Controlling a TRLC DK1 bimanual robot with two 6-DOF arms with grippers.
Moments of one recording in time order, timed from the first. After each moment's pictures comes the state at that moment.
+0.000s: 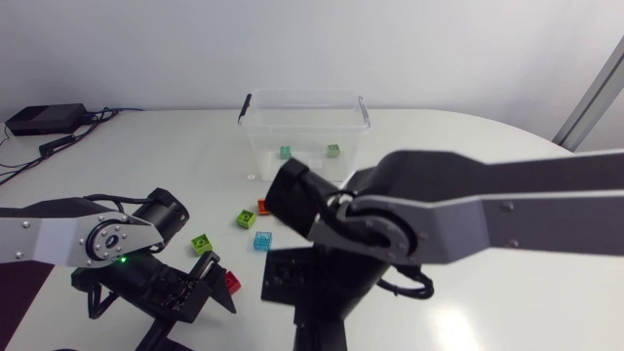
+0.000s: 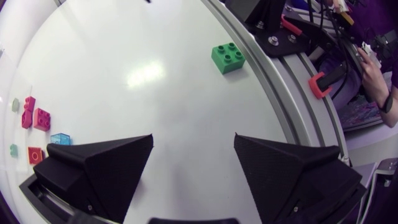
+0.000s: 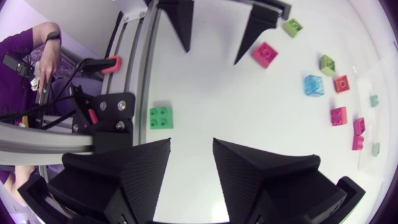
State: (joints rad) left arm -0.35 1.49 0.61 -0.72 0.56 1.57; right arm 1.00 1.65 1.07 -0.79 -0.34 -0.49
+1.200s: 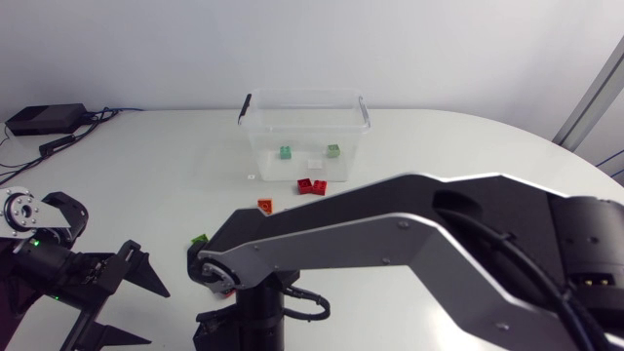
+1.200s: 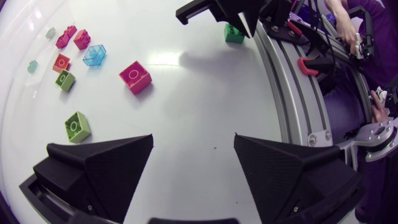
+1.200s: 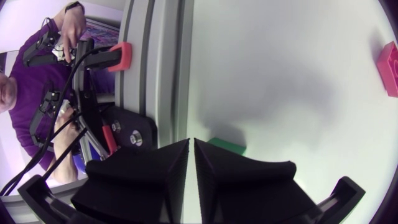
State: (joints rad) left arm 0.25 1.45 0.64 -1.01 0.56 1.91; right arm 1.13 2.23 1.50 -1.11 -0.54 -0.54
